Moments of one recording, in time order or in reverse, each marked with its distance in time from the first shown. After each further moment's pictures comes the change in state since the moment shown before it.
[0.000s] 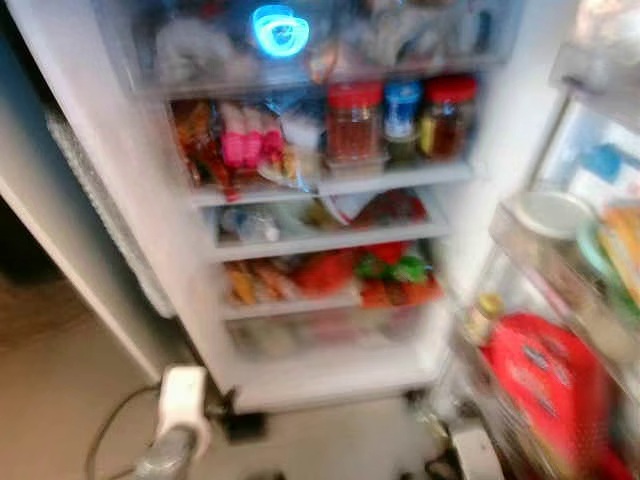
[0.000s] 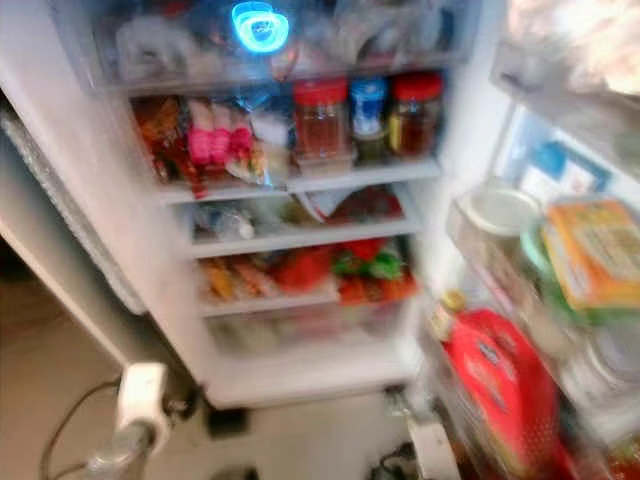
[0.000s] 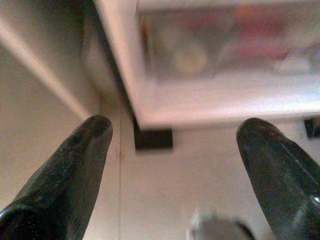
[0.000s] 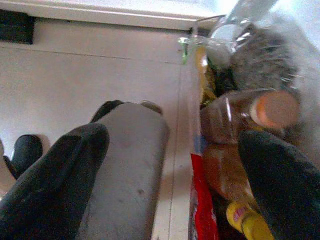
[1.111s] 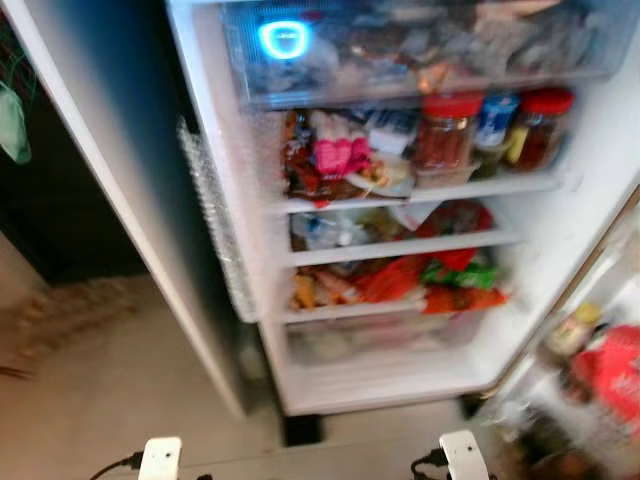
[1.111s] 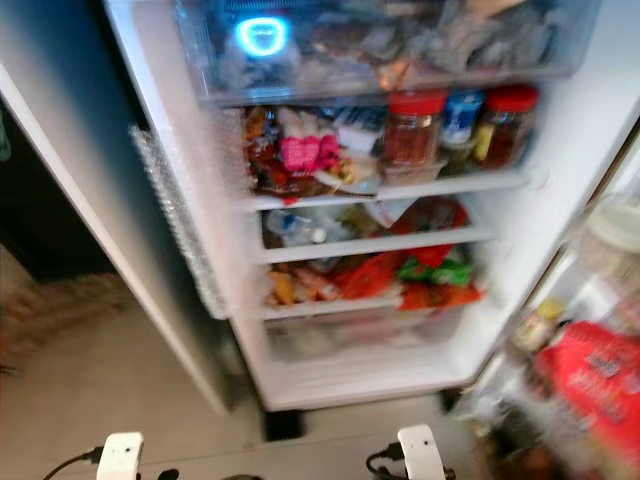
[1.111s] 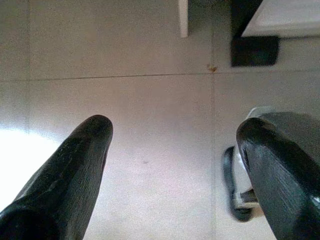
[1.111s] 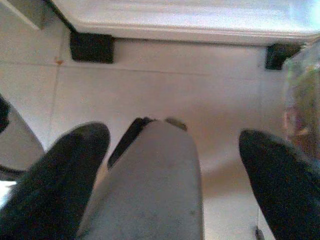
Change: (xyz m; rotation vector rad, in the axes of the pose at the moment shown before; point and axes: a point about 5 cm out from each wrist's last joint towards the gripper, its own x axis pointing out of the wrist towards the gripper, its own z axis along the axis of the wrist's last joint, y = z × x) left arm -0.022 0.018 -0.060 0.060 0.276 0.047; right arm 0.000 0.010 -0.005 0.022 -0.001 0.005
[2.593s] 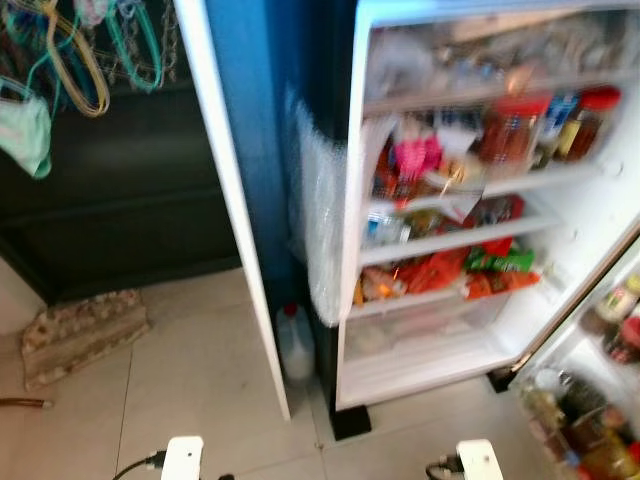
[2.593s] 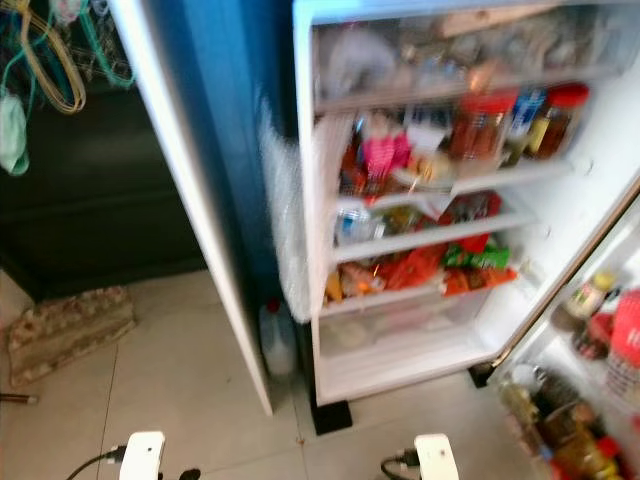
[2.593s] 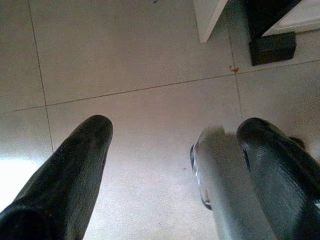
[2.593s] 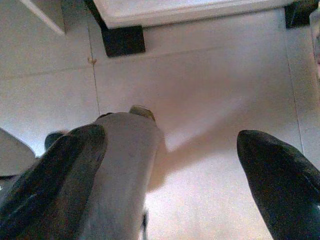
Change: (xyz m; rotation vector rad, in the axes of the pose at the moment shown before) left arm 0.001 -0.024 -0.003 -0.014 -0.003 -0.051; right arm -0.005 -0.010 -0.015 0.089 0.039 -0.031
